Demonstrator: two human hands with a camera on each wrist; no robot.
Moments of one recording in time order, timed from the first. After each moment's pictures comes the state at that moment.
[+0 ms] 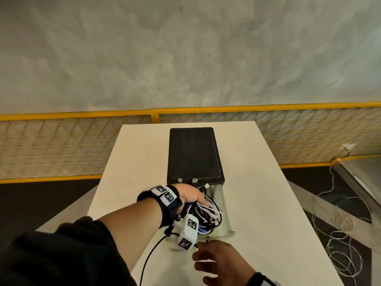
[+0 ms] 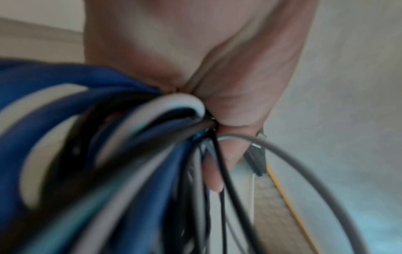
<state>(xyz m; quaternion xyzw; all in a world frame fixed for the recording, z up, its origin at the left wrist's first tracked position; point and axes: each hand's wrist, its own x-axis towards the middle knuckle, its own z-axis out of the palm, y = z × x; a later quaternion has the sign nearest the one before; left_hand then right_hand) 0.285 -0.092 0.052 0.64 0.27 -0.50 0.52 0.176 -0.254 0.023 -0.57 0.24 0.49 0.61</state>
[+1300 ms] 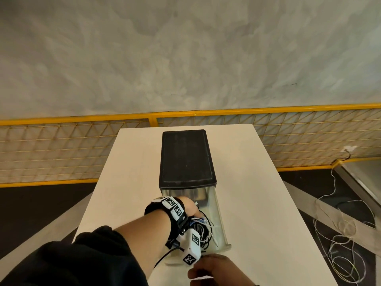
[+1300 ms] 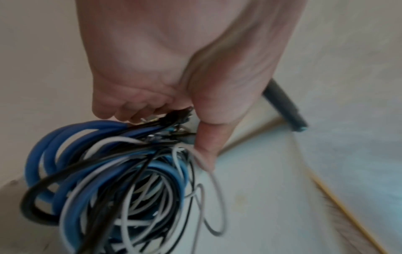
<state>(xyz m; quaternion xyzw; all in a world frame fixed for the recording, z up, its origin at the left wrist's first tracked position) 0.285 -0.119 0.046 0.89 0.11 -0.42 0.15 0.173 -0.272 0.024 -0.57 0.21 0.50 0.62</state>
